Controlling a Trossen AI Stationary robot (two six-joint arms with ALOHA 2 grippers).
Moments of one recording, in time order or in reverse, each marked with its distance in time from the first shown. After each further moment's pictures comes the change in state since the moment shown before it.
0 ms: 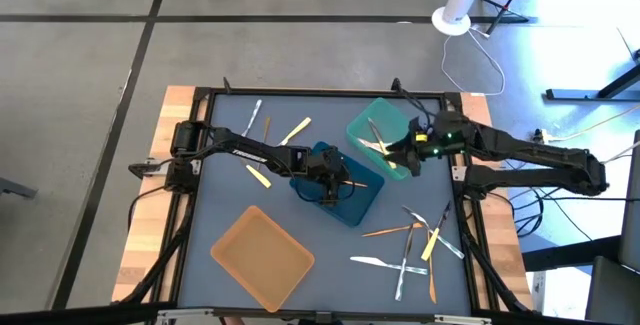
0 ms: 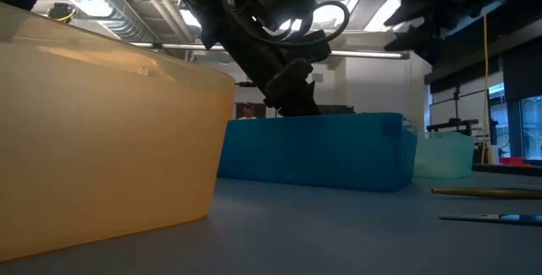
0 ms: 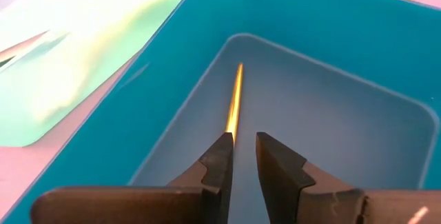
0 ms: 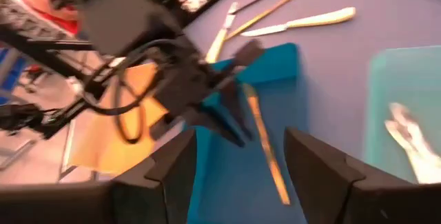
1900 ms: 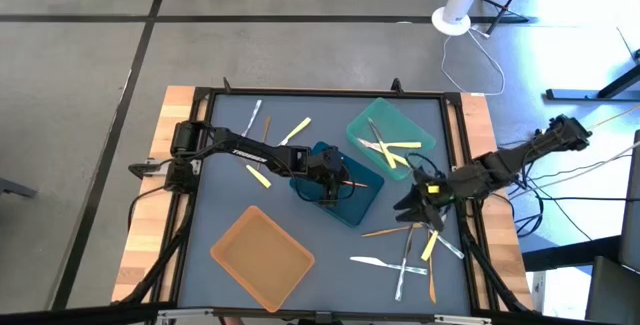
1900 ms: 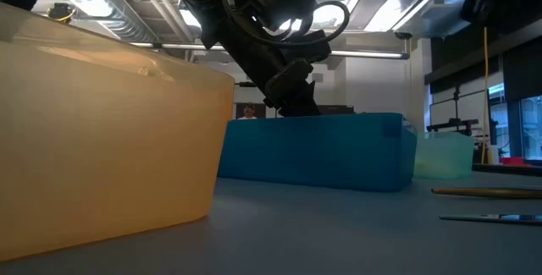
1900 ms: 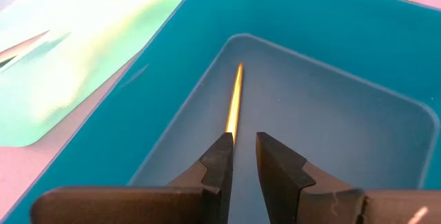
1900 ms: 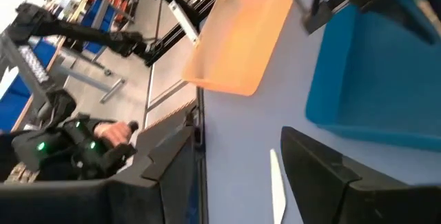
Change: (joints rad) left arm 0.000 0.000 0.000 0.000 0.000 0.000; right arm 0.734 0.003 0.000 0.048 0.314 0.380
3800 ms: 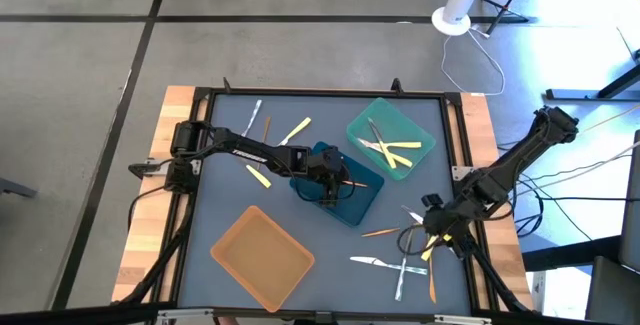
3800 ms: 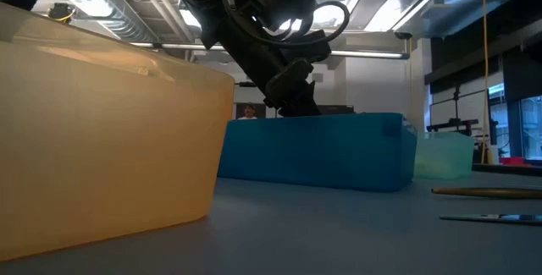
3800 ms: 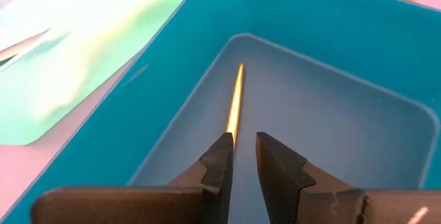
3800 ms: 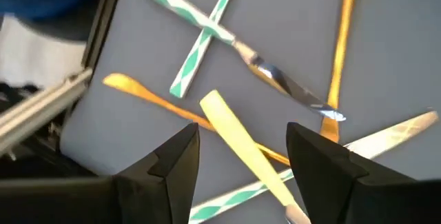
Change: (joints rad) left arm 0.000 0.000 0.000 0.000 -0.006 -0.007; right arm 0.257 0.166 -0.001 -0.499 -0.208 -0.479
